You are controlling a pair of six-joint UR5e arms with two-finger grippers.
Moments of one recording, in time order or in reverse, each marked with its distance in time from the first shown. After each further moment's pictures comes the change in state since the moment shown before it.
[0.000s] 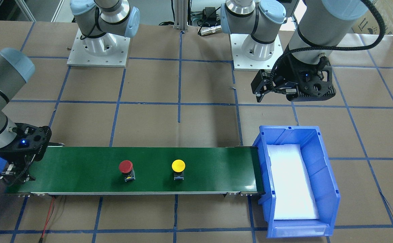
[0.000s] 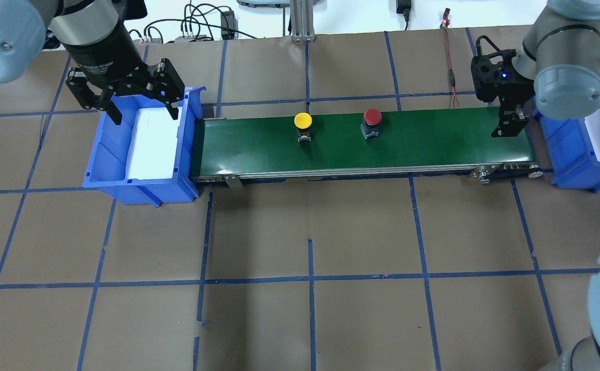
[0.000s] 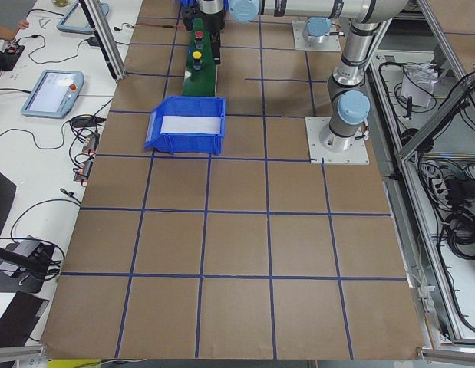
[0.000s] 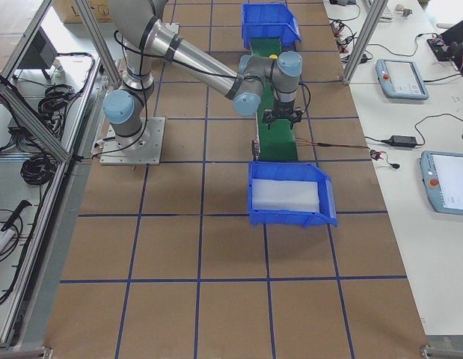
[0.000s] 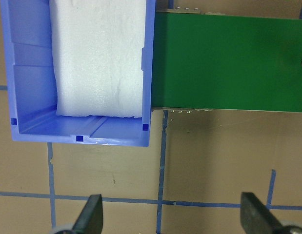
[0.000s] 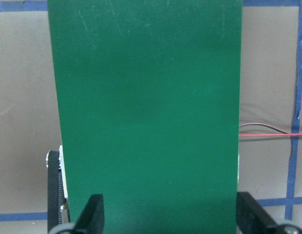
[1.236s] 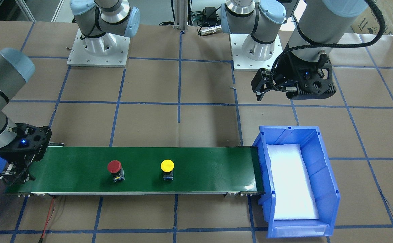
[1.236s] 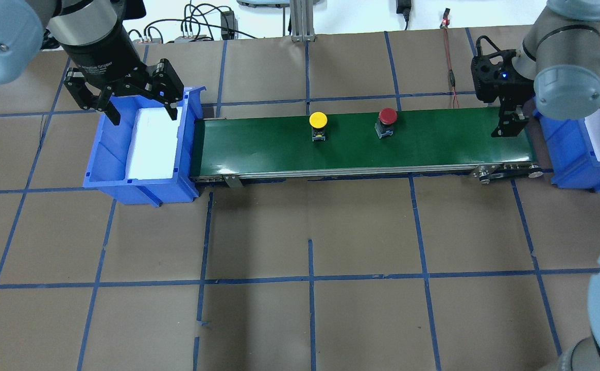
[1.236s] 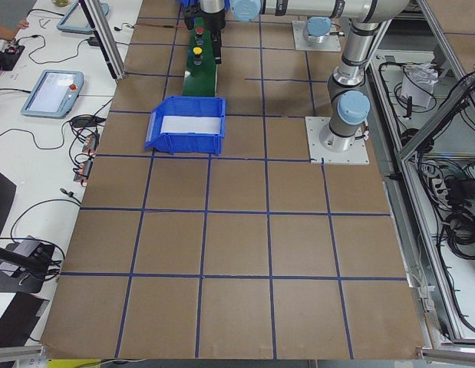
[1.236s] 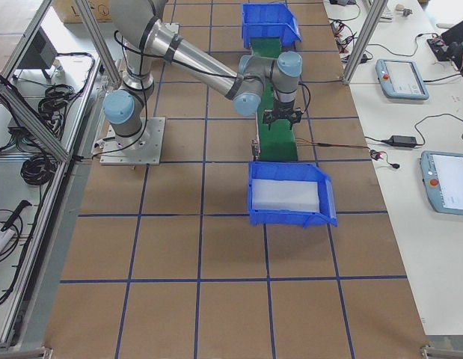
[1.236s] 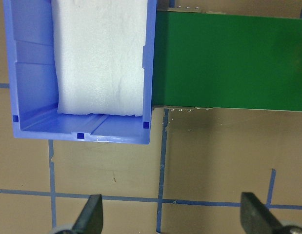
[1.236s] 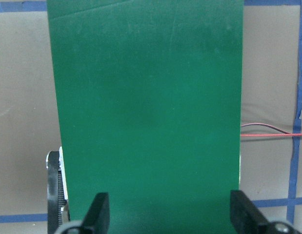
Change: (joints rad) left arm -0.002 0.007 -0.002 -0.002 0.006 -0.002; right arm 0.000 0.000 0.001 -0.001 -0.003 0.003
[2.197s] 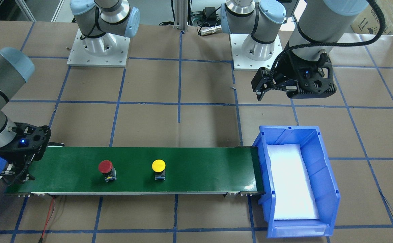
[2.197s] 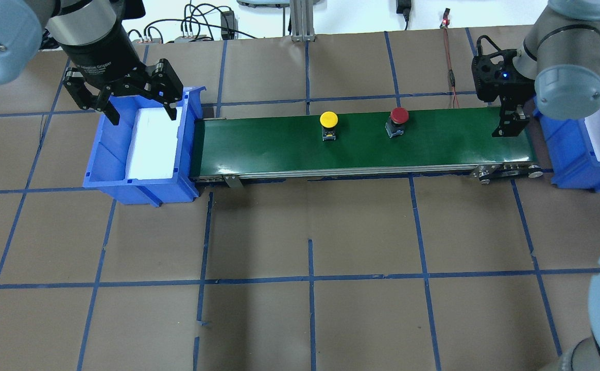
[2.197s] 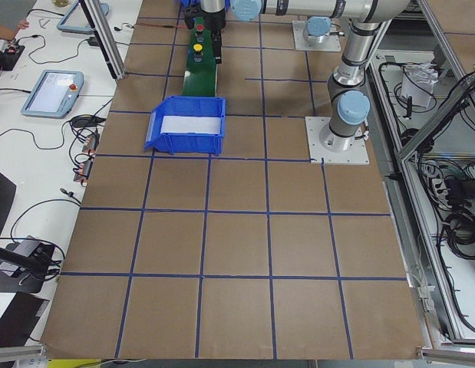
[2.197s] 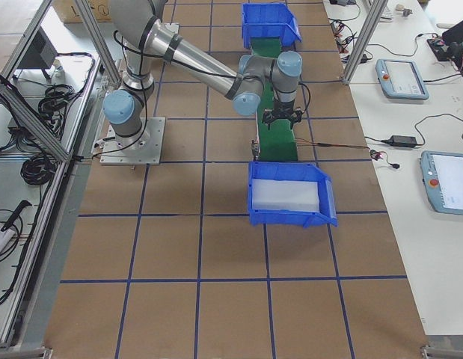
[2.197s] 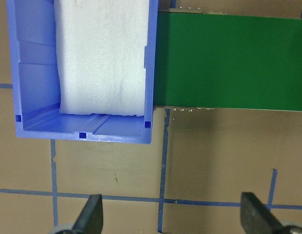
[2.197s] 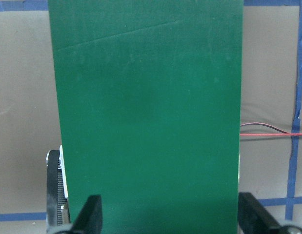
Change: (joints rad) left arm 0.000 0.001 -0.001 0.000 -0.001 0.001; right arm -0.001 -0.002 0.000 0.000 0.001 -0.003
